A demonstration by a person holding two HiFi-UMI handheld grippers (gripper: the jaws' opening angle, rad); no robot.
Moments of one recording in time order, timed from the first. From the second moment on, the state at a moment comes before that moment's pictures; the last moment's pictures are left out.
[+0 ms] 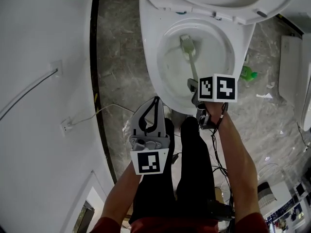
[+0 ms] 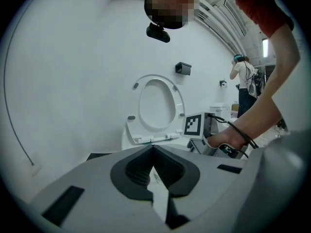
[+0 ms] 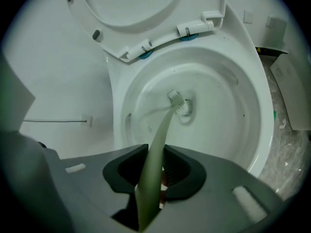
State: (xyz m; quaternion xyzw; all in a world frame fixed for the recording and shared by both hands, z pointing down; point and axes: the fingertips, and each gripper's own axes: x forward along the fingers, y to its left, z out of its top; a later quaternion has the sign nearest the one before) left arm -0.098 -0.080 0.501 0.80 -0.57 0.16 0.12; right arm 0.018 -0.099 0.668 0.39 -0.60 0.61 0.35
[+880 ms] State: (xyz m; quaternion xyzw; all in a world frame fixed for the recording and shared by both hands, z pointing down) left arm -0.084 -0.094 0.493 0.80 -0.56 0.15 0.11; right arm 0.046 -0.113 0.635 0.44 -0.56 0.67 0.22
